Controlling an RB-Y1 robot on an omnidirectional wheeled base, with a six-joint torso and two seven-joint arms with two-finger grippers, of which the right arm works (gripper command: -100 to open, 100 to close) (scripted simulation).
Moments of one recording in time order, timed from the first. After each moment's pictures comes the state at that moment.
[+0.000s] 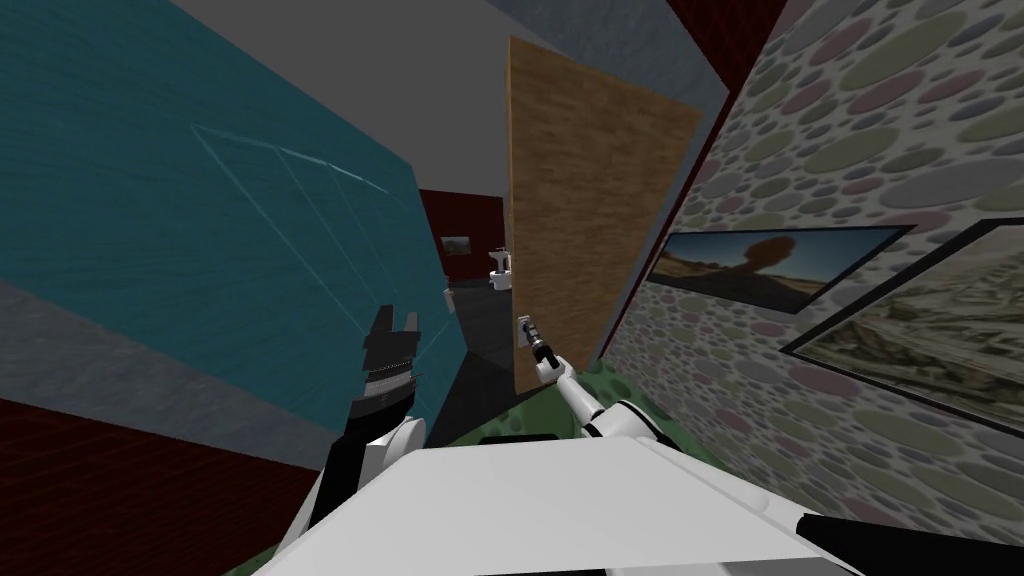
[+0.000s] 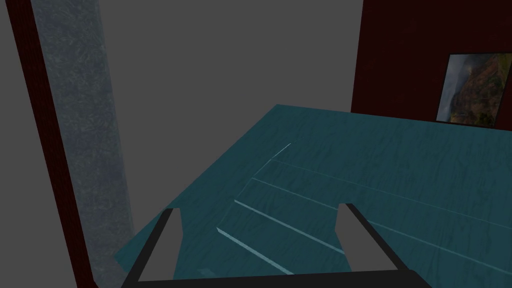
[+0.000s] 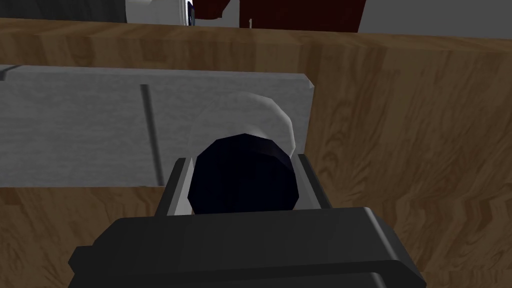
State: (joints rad) arm -0.47 -0.02 0.16 -0.68 -0.06 -0.47 -0.04
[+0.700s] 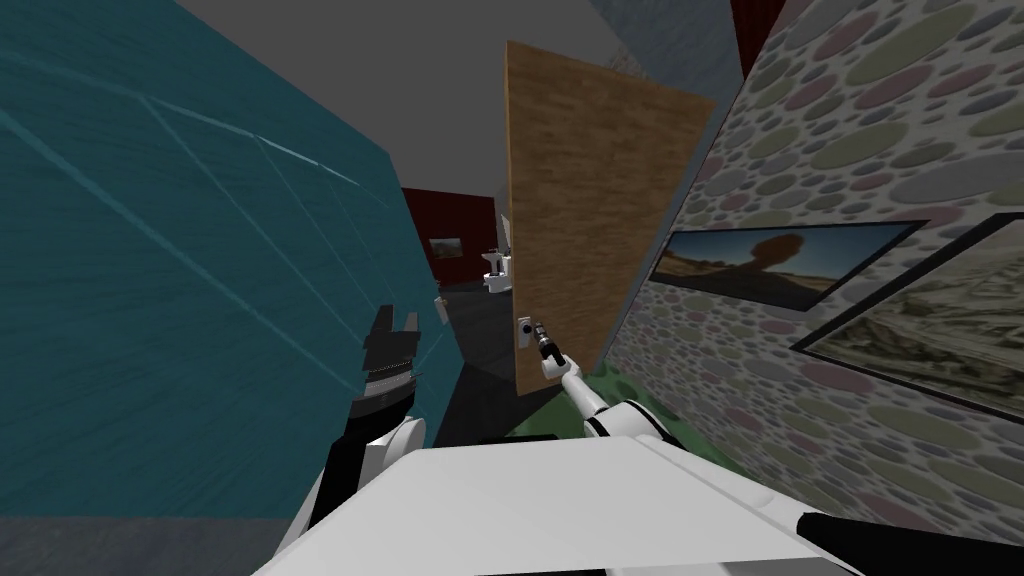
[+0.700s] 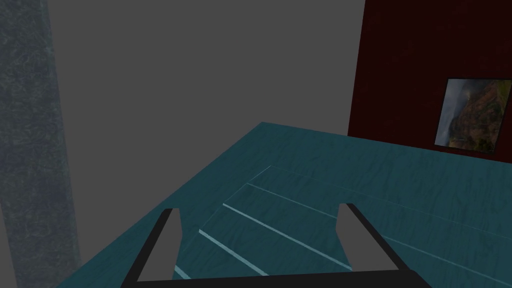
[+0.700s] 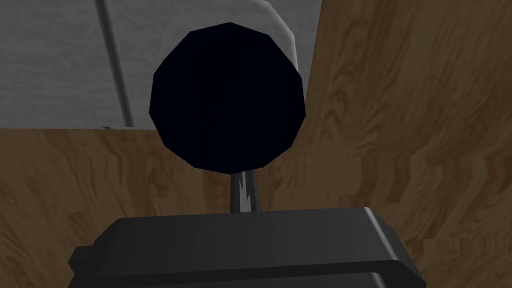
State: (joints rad) arm -0.48 -0.05 0.07 -0.67 -0.08 -0.47 0.01
